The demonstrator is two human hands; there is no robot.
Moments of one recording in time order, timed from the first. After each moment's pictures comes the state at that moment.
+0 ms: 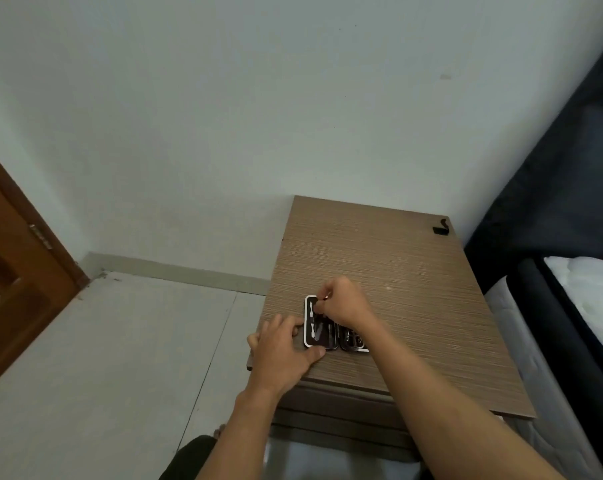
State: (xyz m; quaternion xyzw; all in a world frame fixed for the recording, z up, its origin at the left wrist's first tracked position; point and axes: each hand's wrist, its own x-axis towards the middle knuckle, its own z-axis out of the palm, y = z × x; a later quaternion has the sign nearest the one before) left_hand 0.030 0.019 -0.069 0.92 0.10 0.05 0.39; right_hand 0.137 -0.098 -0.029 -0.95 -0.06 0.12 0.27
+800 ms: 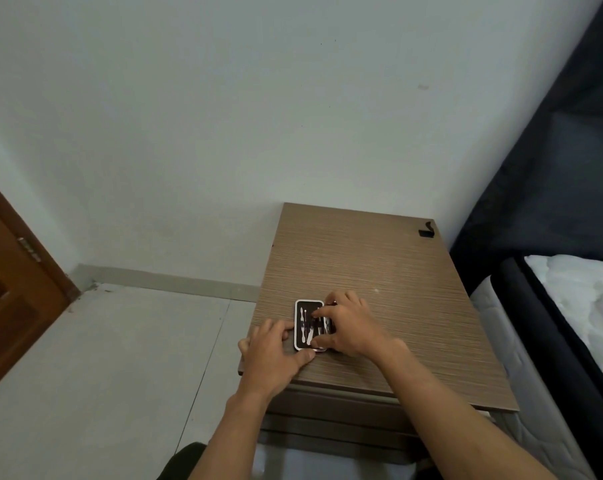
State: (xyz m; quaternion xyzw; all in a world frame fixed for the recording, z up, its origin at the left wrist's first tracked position) left_hand 0.030 0.019 -0.071 0.92 0.10 0.05 0.37; right_hand 0.111 -0.140 -0.037 -0.96 -0.24 0.10 0.08
